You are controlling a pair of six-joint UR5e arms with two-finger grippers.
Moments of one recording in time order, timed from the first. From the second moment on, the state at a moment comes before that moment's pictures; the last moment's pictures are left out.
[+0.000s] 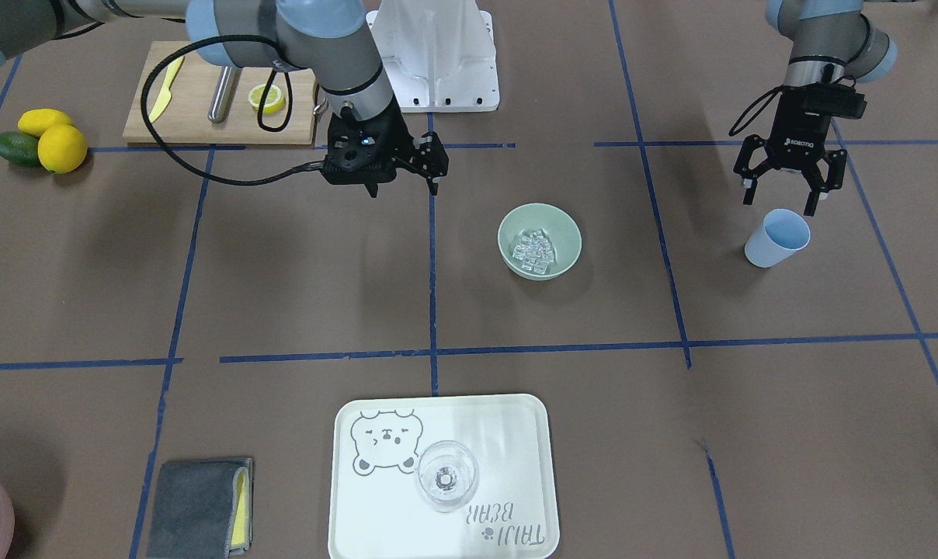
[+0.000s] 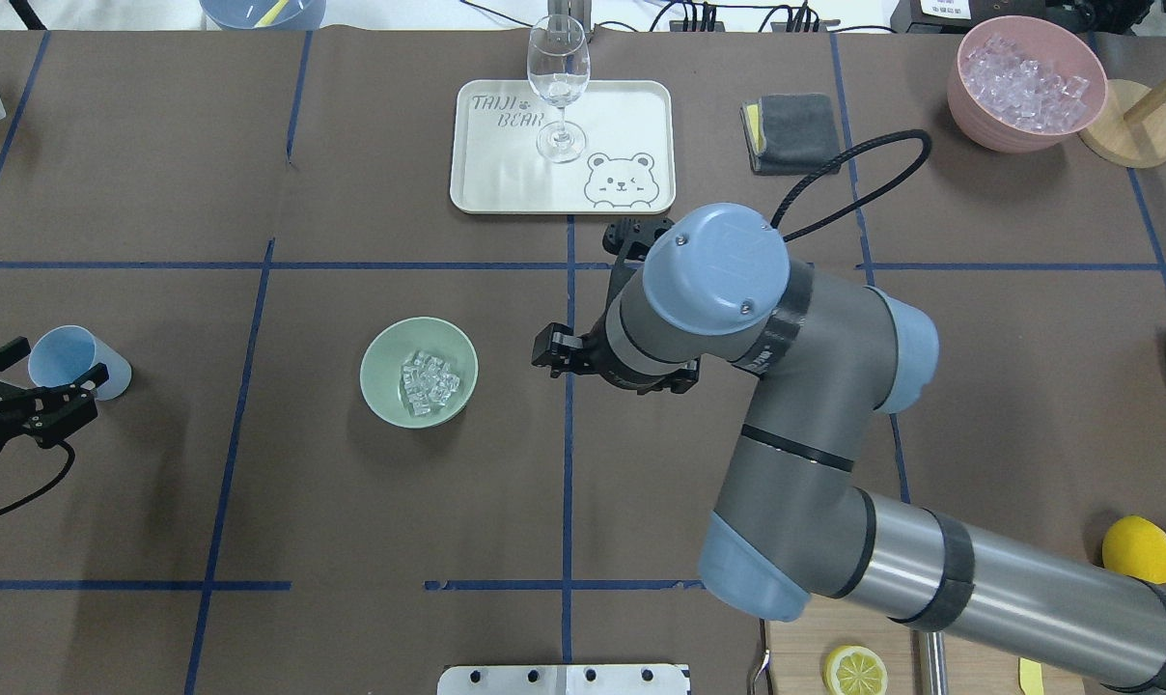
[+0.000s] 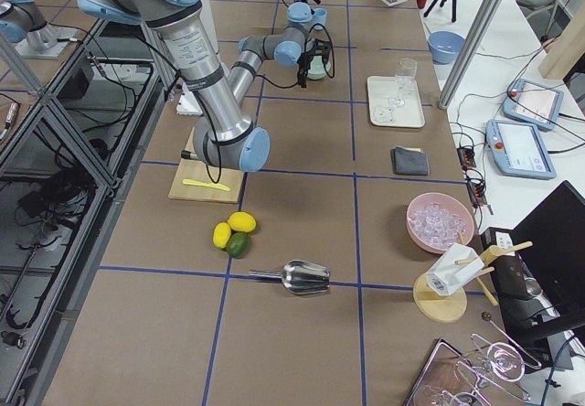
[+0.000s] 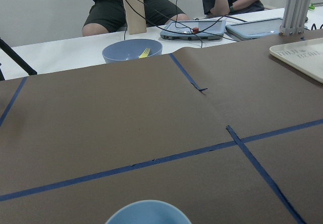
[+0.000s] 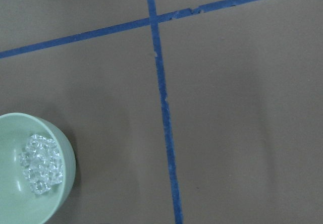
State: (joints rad) left arm -0.43 -1.22 -1.74 -3.04 -1.04 -0.82; right arm 0.48 -0.88 1.77 -1.51 1.86 1.44
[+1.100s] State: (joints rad) left arm -0.94 -1.35 -1.90 -2.49 -1.66 -0.48; right arm 0.41 -0.59 1.27 -1.32 1.75 1.47
